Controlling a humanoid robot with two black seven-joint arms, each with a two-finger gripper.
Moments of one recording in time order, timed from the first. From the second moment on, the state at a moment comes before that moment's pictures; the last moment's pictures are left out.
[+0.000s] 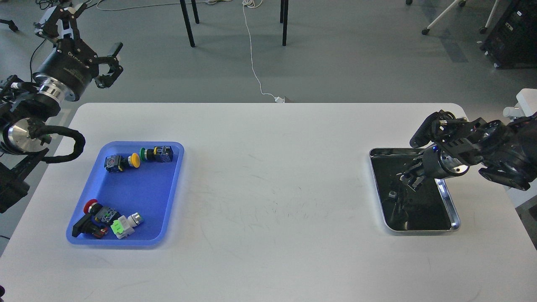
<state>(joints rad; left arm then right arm) -0.78 0.62 -0.71 -0.87 -0.04 -0.33 -0.31 1.43 -0.33 -1.24 0.81 -1.14 -0.05 0.45</state>
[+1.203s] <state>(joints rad) -0.79 0.45 -0.72 -0.72 -0.05 -0.34 -0.31 1.01 -0.21 0.52 0.58 -0.66 -0.06 0.42</state>
